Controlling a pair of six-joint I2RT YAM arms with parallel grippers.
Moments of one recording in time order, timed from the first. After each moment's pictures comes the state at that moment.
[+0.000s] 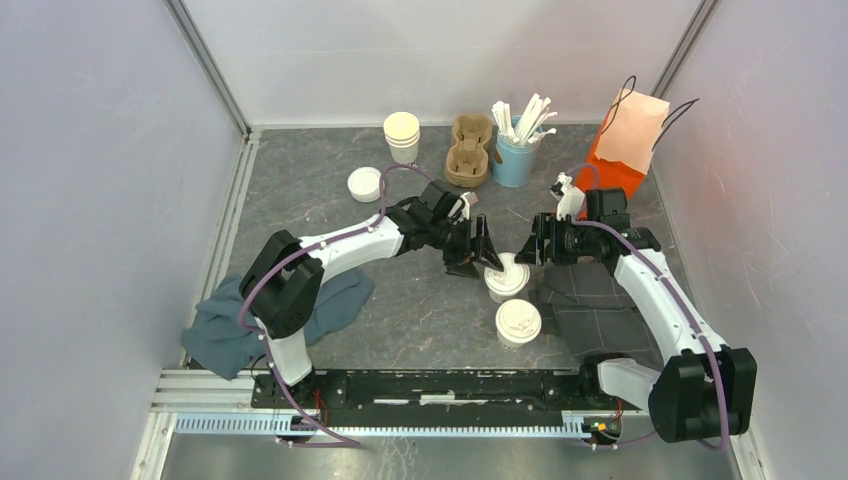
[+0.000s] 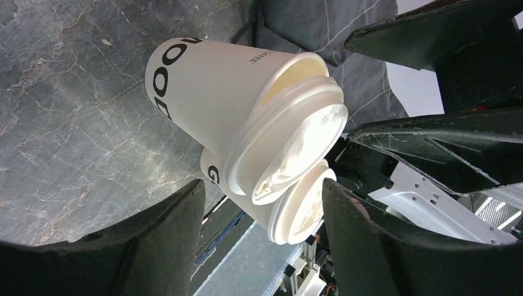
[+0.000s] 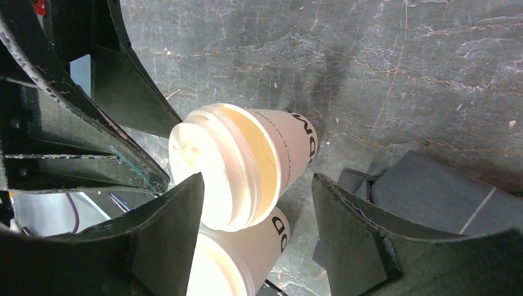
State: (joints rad) left arm -0.79 1.80 1.26 -0.27 0.58 -0.89; right arm 0.10 1.14 0.86 -0.62 -0.57 0.14
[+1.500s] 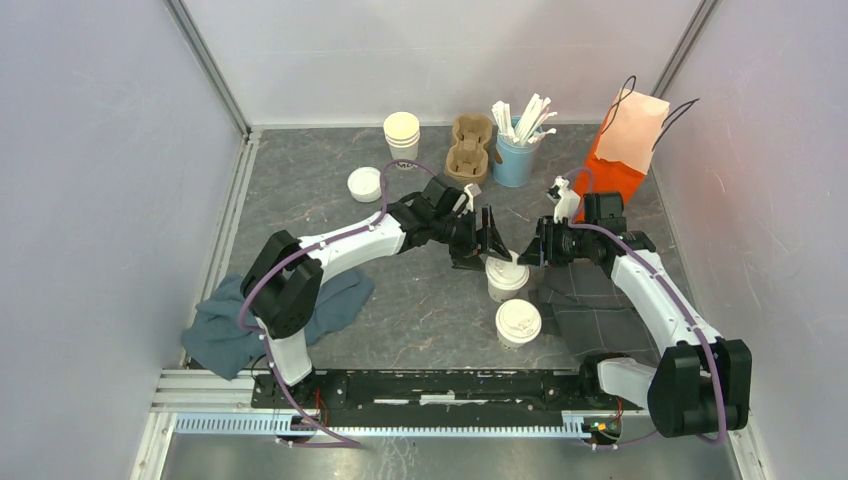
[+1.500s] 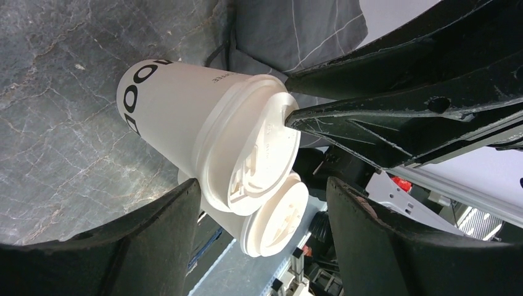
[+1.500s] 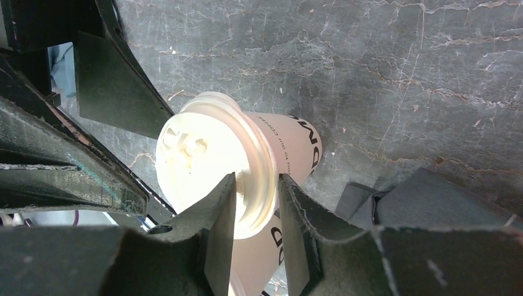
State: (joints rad) left arm -0.81 1.81 1.31 -0.24 0.55 -0.95; right arm 0.10 1.17 0.80 -0.53 -0.63 0.12
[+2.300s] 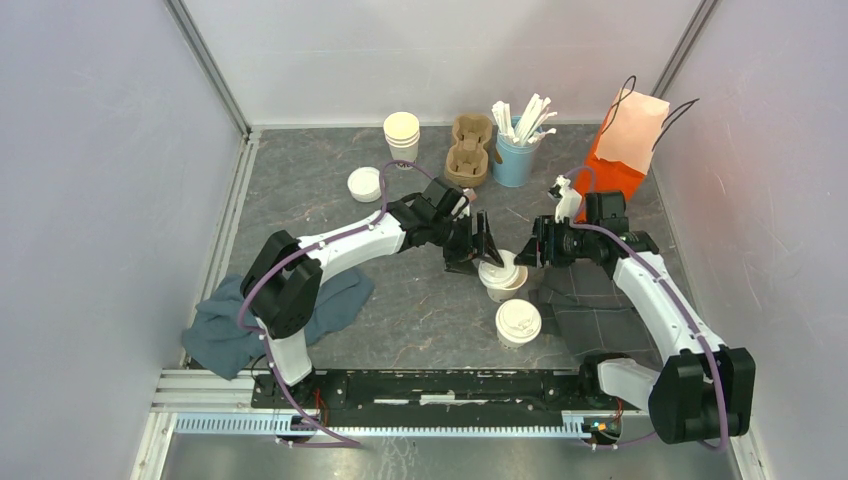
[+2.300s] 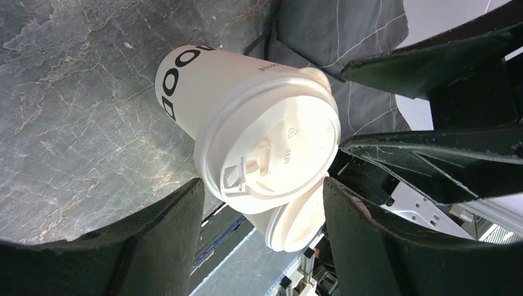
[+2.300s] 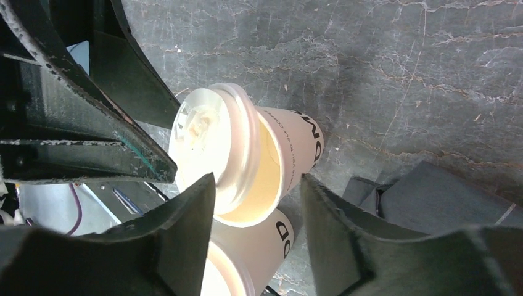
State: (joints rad) left arm -0.80 1.81 1.32 -0.35 0.50 -0.92; right arm 0.10 1.15 0.82 -0.57 -0.62 0.12
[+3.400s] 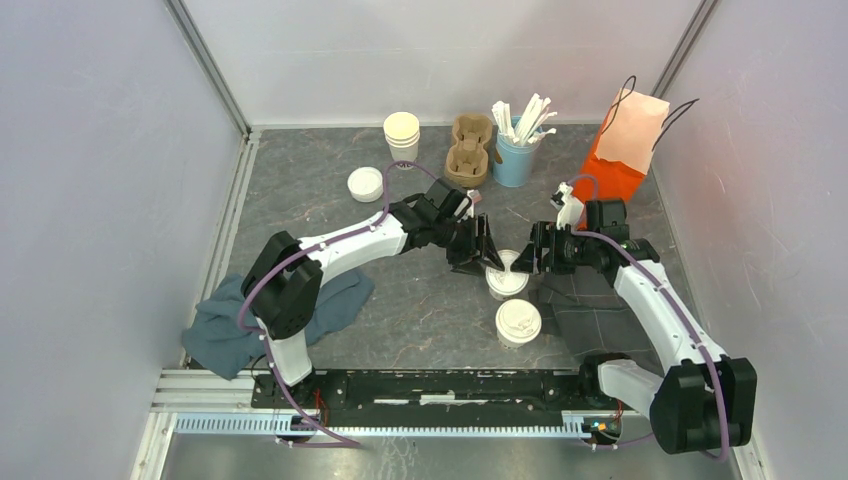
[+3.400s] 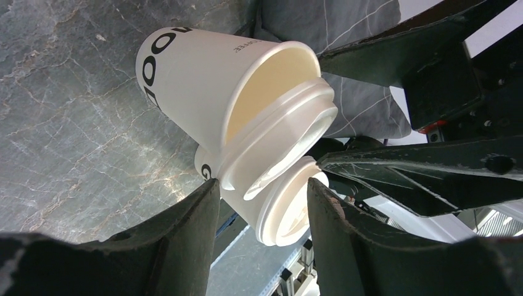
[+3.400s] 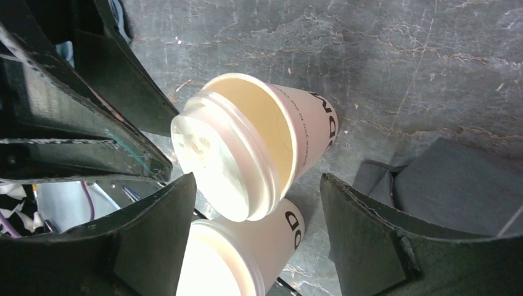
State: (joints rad) left arm -0.82 1.81 1.33 -0.35 0.53 -0.91; right arm 0.10 1.10 0.77 -0.57 -0.62 0.19
